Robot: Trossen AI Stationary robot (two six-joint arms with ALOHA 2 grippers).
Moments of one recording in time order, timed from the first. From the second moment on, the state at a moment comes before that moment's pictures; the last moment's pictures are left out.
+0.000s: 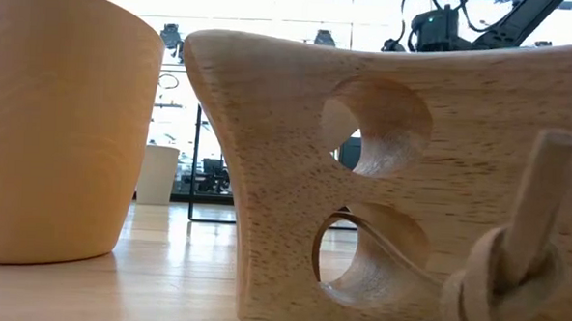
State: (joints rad) left arm -0.02 1.50 2.26 -1.22 -0.23 -0.47; right arm -0.63 1.45 0.65 0.86 0.25 0.13
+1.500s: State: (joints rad) left arm -0.03 1.50 2.27 -1.26 -0.21 -0.50; right arm -0.68 1.61 0.65 0.94 0.06 0.13
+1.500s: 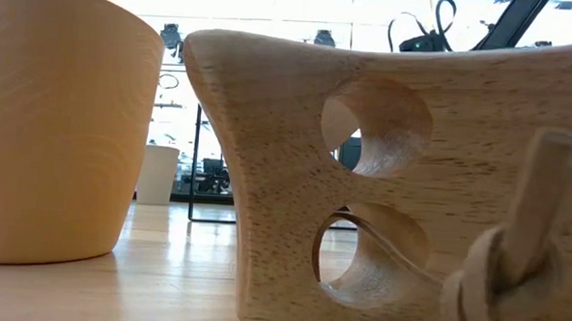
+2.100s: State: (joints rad) left arm -0.05 1.50 2.27 -1.26 -0.21 -0.51; right arm -0.68 1.62 0.66 0.94 0.08 0.12
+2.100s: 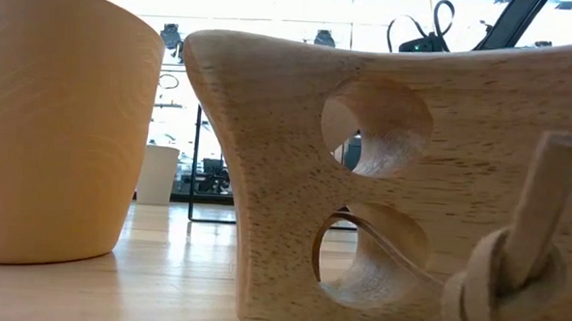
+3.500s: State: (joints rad) left arm -0.05 1.50 2.27 -1.26 -0.21 -0.50; right arm -0.65 1.50 0.70 0.68 0.07 0.10
